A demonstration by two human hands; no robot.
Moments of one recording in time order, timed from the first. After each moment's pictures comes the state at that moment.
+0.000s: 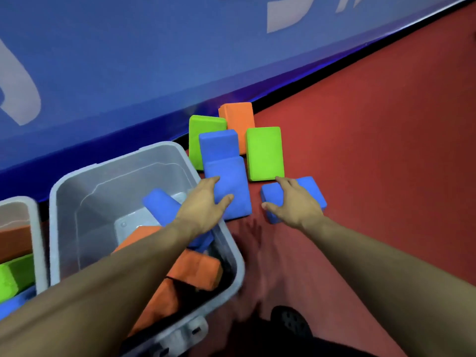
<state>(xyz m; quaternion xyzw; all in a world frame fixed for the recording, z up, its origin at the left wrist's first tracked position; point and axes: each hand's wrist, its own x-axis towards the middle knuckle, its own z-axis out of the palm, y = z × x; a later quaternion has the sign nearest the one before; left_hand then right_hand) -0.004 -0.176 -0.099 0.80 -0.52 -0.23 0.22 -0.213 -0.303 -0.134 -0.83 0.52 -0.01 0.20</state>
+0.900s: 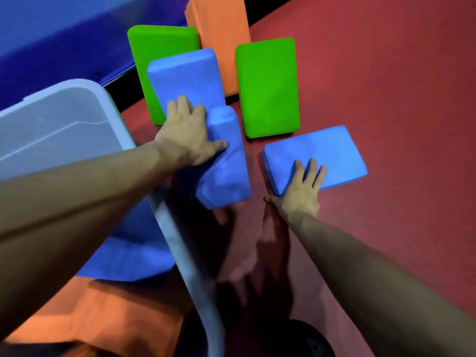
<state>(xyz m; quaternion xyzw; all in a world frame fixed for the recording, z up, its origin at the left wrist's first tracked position) 0.044 -0.370 -0.245 0.80 -0.60 -0.08 -0.04 -0.202 -0.377 -0.377 -0.69 0.68 -0.02 0.23</state>
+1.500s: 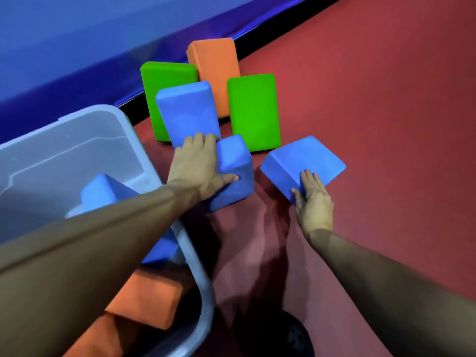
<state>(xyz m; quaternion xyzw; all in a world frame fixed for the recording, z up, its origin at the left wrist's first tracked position) -0.015 -0.317 -0.199 0.79 -0.60 -0.09 0.05 -0.273 -0.369 -0.313 -0.74 0.60 -0.21 0.22</state>
